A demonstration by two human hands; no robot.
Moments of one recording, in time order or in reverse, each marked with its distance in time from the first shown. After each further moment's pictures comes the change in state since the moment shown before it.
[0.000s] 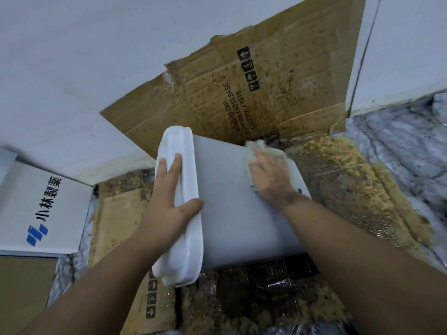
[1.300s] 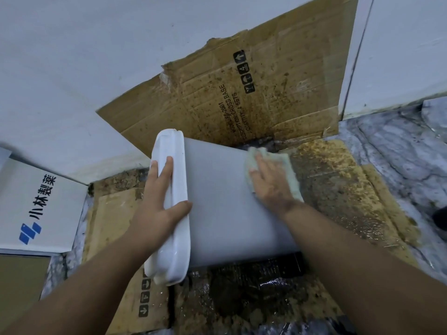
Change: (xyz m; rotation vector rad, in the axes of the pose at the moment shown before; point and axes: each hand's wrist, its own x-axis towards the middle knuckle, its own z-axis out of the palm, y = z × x) left_hand -0.002 -0.014 -0.002 0.012 0.001 -0.001; right_hand -0.018 0.015 0.000 0.070 -0.021 0.004
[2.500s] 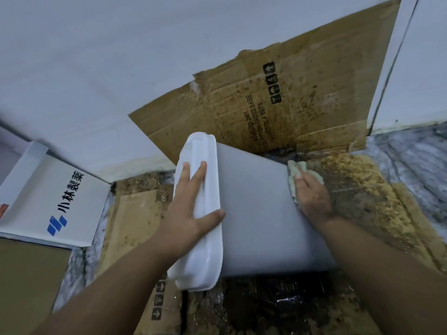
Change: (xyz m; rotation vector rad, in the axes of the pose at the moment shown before) left_hand -0.004 0.000 -0.003 0.004 -0.064 0.081; right_hand -0.001 0.033 -0.013 0.318 0.179 0.215
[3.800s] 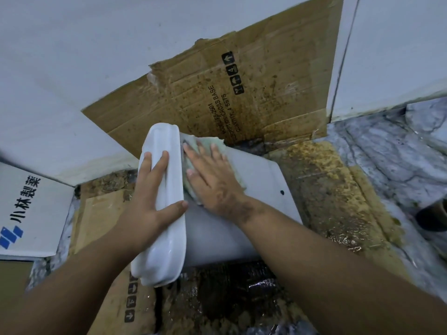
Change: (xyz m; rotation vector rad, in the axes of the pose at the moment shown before) left_hand 0.006 0.014 0.005 0.071 0.009 0.031; right_hand -0.042 -0.119 0.043 -0.138 -0.318 -0.414
